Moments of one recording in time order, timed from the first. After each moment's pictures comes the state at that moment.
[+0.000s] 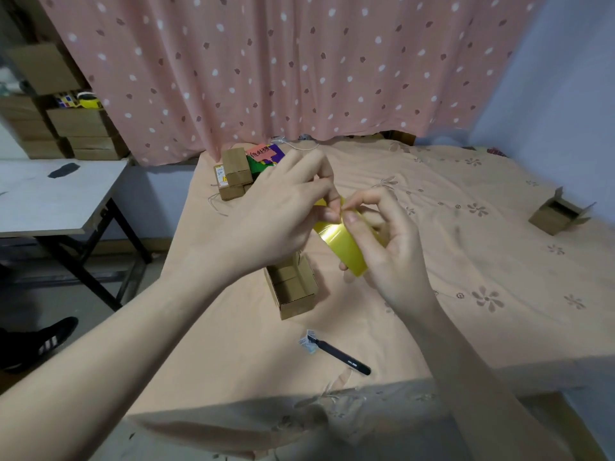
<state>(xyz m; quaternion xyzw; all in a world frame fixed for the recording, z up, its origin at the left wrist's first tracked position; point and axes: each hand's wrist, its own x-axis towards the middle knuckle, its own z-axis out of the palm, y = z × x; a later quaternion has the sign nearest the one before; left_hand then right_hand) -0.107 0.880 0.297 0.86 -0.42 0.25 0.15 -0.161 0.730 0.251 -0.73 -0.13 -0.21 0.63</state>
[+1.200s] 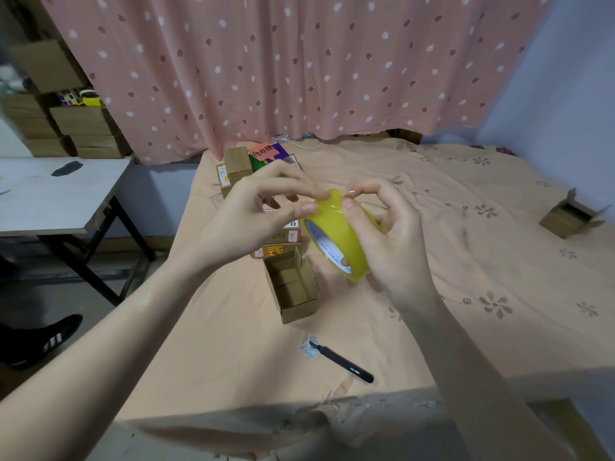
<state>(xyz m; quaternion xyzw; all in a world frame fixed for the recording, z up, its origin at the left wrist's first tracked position) -0.078 0.898 0.279 0.81 -0.33 0.04 0.49 -0.130 0.730 0.251 -0.72 -0.07 -0.22 0.65</state>
